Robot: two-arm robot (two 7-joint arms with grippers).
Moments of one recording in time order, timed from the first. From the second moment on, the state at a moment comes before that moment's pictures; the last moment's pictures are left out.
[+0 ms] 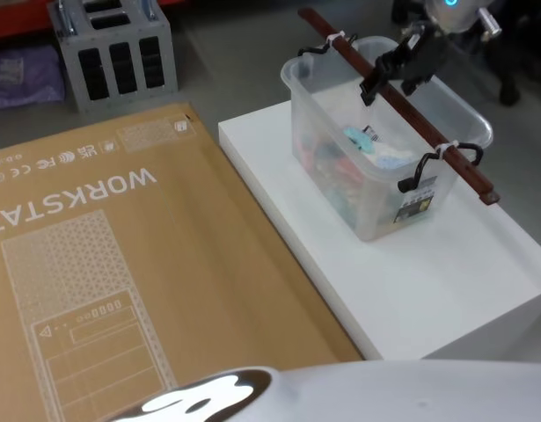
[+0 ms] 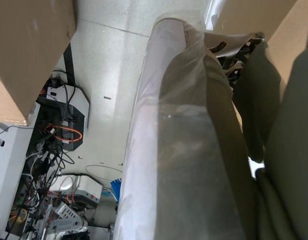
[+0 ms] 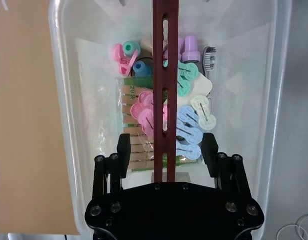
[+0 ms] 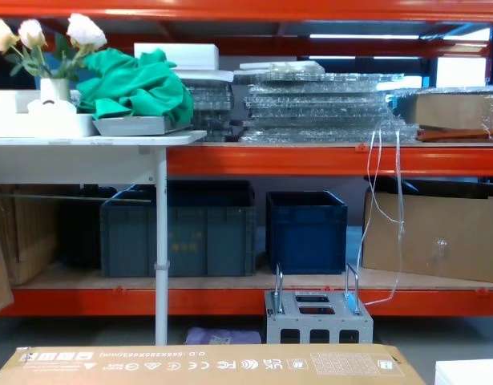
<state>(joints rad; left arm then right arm) -1.47 0.97 1.56 -0.90 0.05 0.15 -1.47 1.01 0.98 -0.90 -1.31 -0.27 0.18 1.31</state>
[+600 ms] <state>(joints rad) -1.47 0.97 1.56 -0.90 0.05 0.15 -1.47 1.01 1.12 -0.79 -1.53 -0.21 0.23 1.33</state>
